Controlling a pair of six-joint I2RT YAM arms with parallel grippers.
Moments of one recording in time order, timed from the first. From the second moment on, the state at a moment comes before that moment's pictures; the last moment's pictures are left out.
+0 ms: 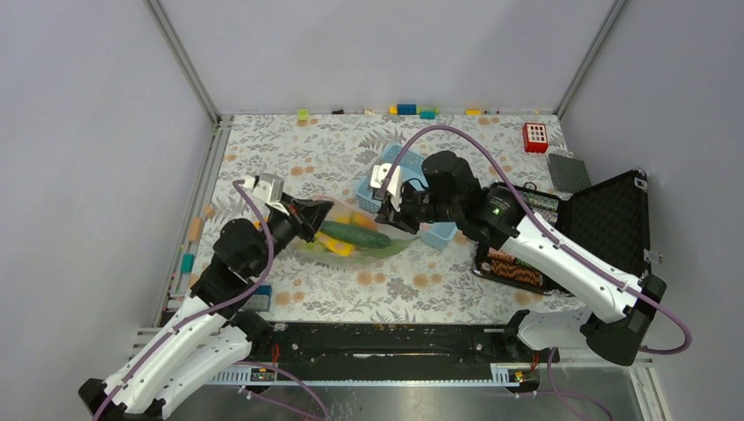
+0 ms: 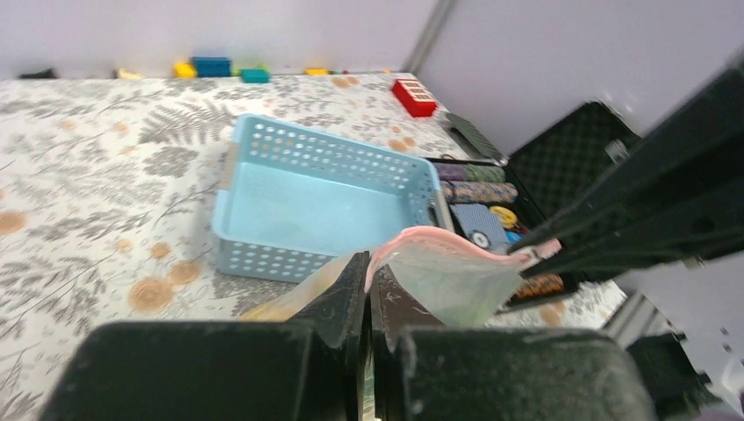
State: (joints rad) left arm -0.63 0.59 0.64 0.01 0.05 -0.39; right arm 0.88 1.28 1.37 -0.60 -0.38 -0.40
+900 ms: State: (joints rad) left arm -0.63 0.66 0.67 -0.08 -0.29 -0.49; right arm 0.73 0.97 0.95 -0.38 -0.23 -0.03
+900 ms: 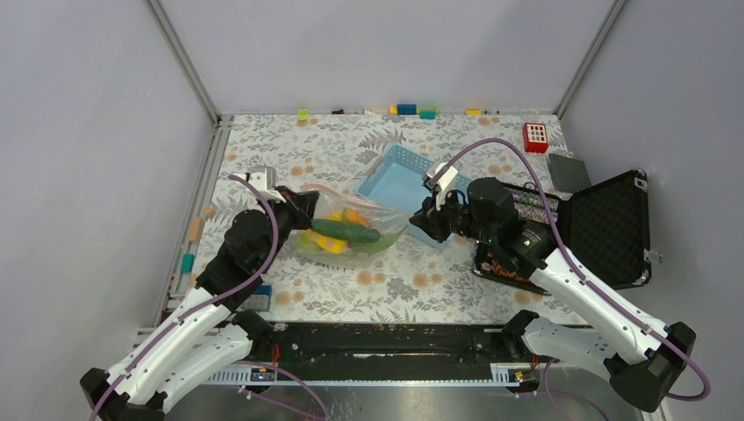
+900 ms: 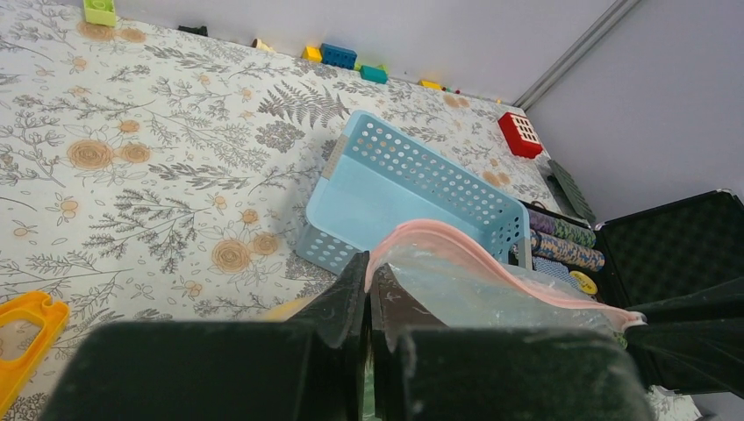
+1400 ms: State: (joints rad) left arm -0.60 0.77 0.74 -0.10 -0.29 -0.49; right arm 0.69 1.04 0.98 -0.37 -0.26 0.01
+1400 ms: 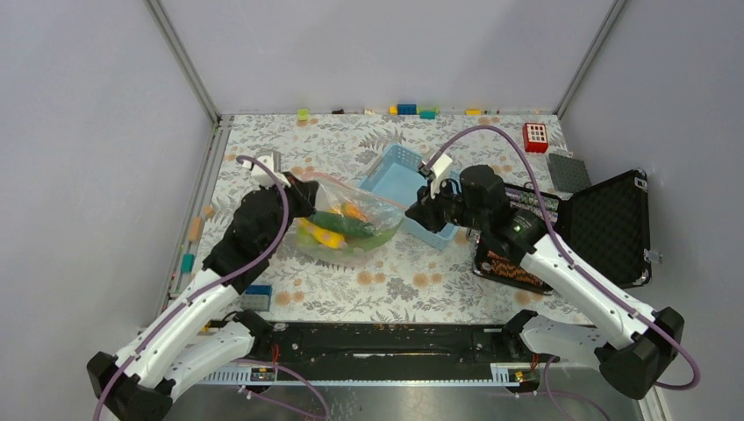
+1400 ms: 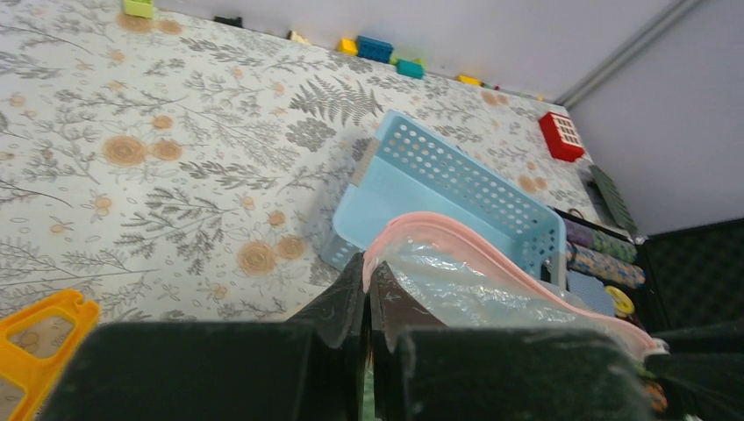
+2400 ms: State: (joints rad) left arm -0.54 0.42 0.78 -0.36 -0.30 -0.83; right arm 0.69 1.07 0.91 -0.37 -0.53 -0.03
